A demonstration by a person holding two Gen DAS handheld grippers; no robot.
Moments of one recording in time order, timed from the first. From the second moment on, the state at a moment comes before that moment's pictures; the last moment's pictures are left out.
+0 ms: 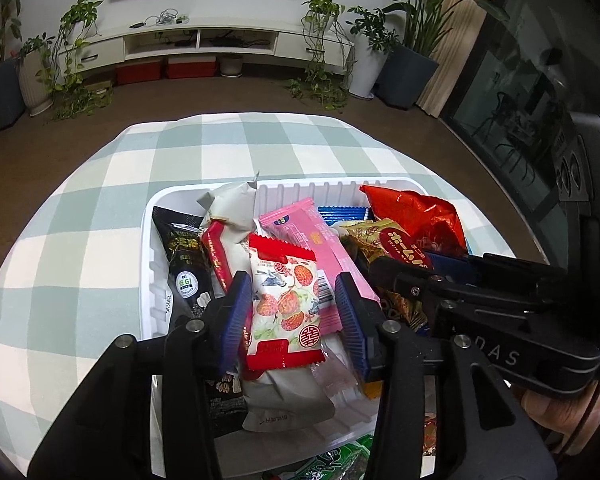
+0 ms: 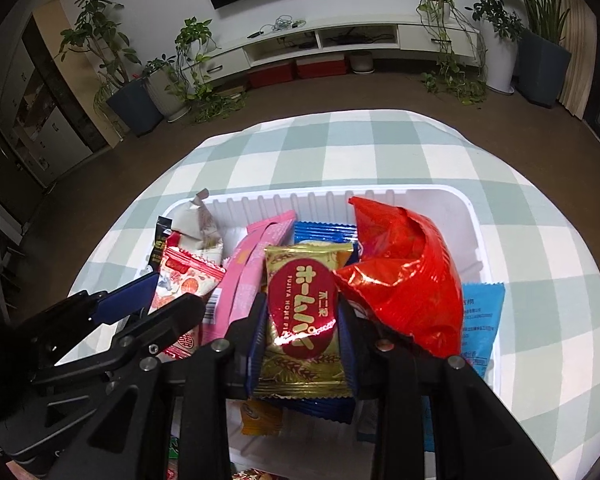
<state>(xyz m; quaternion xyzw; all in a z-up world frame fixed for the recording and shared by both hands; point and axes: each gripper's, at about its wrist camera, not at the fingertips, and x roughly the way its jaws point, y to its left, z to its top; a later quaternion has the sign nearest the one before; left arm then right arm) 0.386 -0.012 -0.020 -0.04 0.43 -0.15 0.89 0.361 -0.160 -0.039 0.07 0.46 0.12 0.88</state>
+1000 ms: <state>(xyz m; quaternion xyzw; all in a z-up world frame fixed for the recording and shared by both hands) 0.250 0.007 -0.005 -0.03 0.42 -0.19 0.89 0.221 -0.181 -0.011 0.10 0.39 0.16 0.90</state>
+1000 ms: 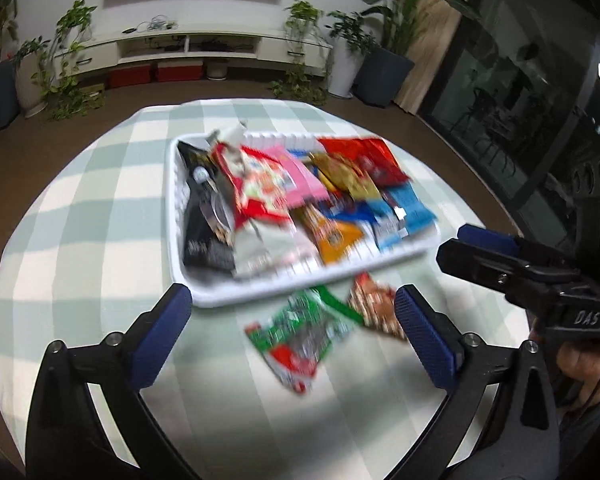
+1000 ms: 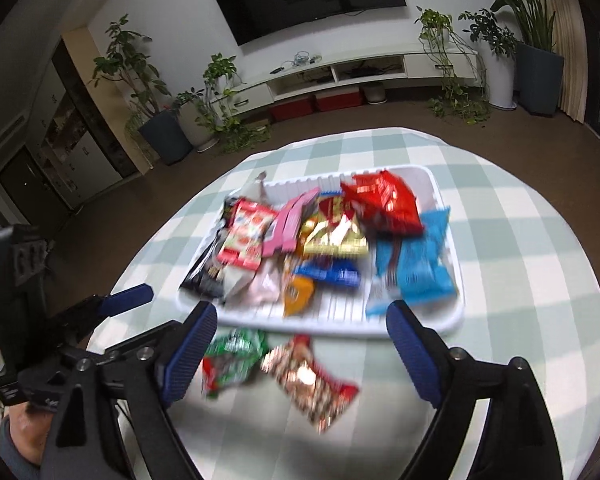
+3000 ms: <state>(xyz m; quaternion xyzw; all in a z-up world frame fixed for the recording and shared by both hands) 0.310 -0.041 -0.072 0.14 0.51 -0.27 0.80 0.136 -0.196 -0.056 0.07 0.41 0.17 0.89</state>
